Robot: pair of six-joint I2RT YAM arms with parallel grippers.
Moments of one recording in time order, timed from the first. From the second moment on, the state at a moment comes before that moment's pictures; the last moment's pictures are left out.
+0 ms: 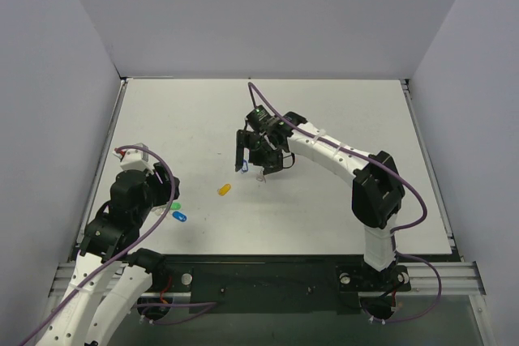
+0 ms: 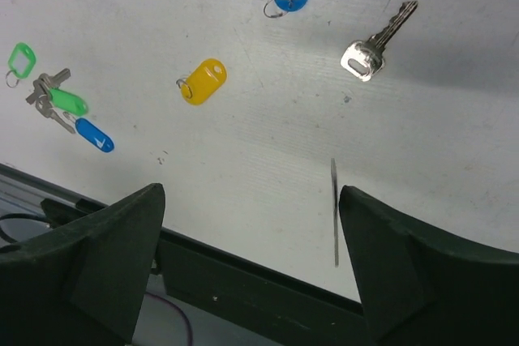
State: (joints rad) left arm -0.34 0.51 0.72 -0.72 -0.23 -0.49; right arm 0.78 1.92 1.63 -0.82 -0.10 0.76
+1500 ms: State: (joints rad) left arm -0.33 0.54 0.70 -0.64 -0.06 -0.46; right arm 0.71 1.31 1.36 -0.83 0.18 0.58
